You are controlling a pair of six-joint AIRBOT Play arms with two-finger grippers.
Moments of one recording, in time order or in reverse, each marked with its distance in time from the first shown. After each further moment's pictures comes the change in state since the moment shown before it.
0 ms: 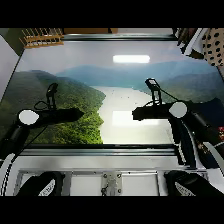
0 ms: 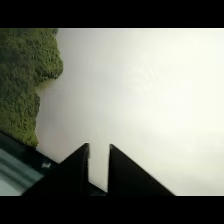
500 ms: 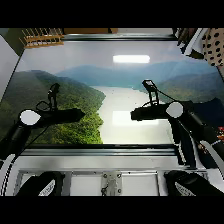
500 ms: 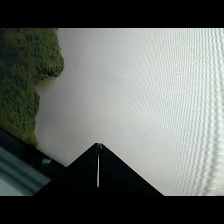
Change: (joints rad) left arm -0.018 0.002 -0.002 -0.003 0.000 -0.001; right arm 0.018 -0.021 0.000 0.003 -0.011 0.000
